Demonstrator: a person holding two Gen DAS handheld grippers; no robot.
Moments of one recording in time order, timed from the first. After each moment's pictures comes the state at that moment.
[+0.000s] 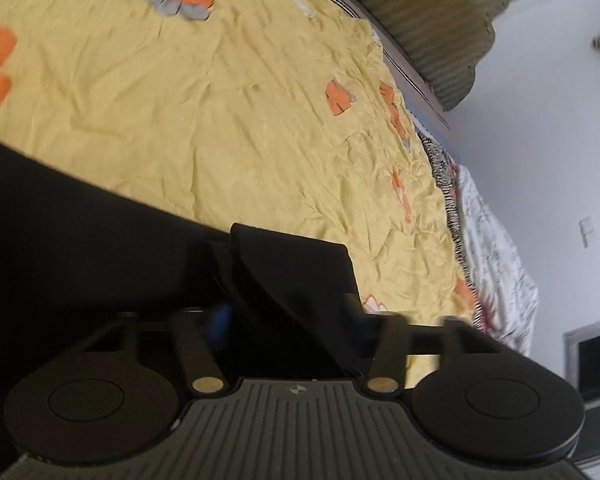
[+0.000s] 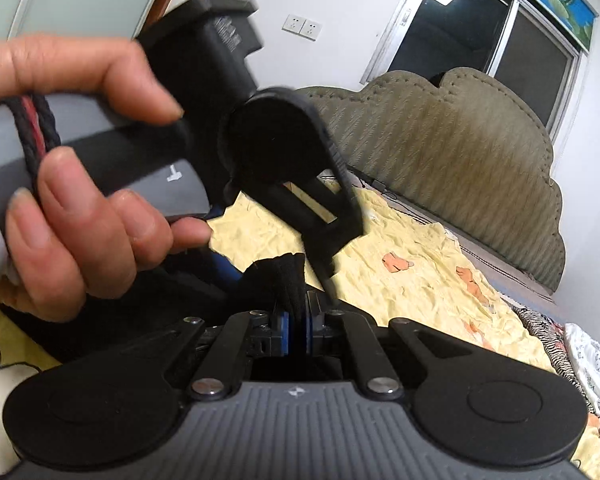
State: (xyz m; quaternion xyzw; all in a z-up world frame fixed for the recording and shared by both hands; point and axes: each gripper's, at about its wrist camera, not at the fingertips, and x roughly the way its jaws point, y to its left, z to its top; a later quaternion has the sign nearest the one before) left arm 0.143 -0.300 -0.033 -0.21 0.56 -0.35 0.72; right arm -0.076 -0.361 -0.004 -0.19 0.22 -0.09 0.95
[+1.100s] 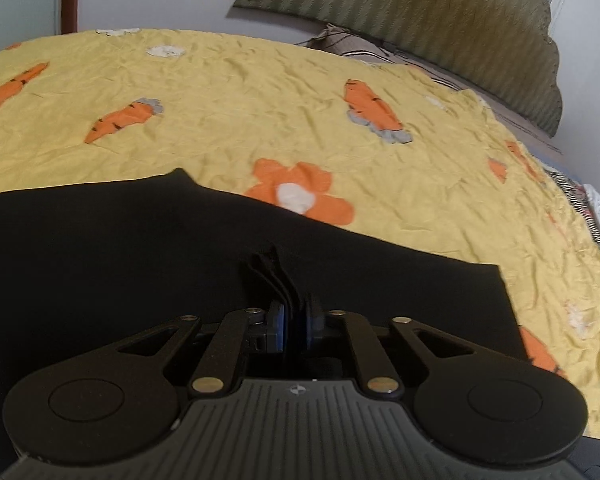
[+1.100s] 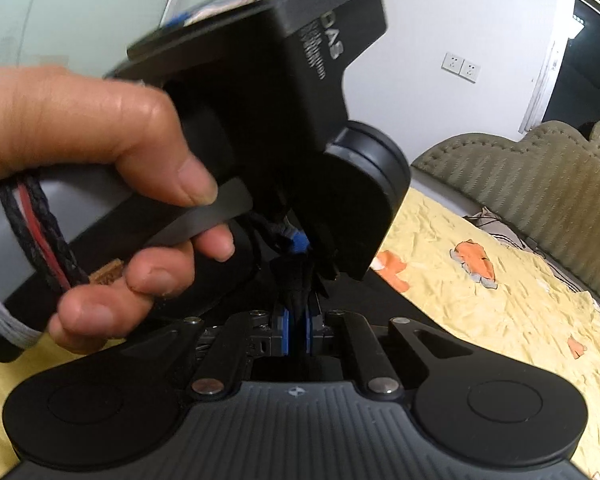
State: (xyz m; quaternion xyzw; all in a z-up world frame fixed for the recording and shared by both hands) left arm 0.132 -0.124 -0.013 -0.03 0.43 -0.19 0.88; right arm -0.024 -0.226 -0.021 -0.21 0.22 0.12 0.94
